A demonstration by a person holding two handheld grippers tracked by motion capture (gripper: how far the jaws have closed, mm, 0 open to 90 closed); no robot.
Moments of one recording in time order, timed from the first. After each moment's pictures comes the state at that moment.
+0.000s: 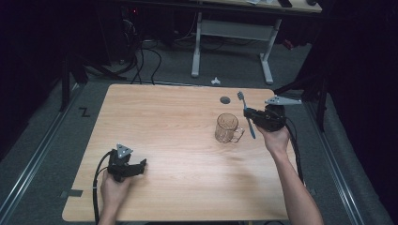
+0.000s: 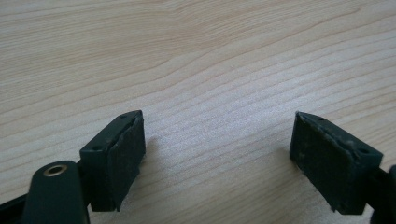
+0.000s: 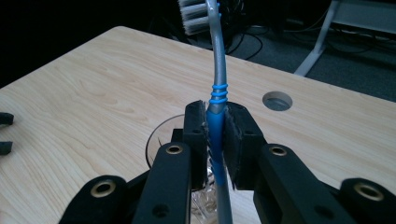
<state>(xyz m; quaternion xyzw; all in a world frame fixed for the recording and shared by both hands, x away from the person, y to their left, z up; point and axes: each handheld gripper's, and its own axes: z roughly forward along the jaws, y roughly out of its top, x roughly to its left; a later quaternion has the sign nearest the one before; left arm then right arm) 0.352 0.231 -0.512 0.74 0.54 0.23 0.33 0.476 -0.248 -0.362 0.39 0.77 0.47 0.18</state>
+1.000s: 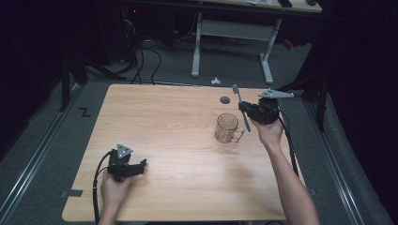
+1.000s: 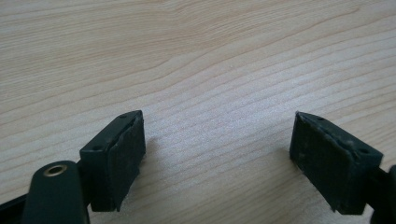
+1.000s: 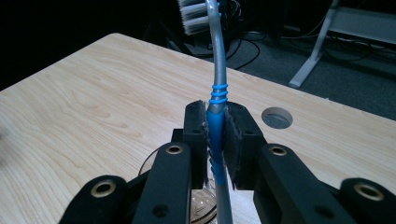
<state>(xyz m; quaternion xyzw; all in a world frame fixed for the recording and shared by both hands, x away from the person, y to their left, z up) 0.352 0.231 -0.512 0.74 0.54 0.23 0.33 0.497 -0.230 -0.359 0.39 0.77 0.47 0.19</state>
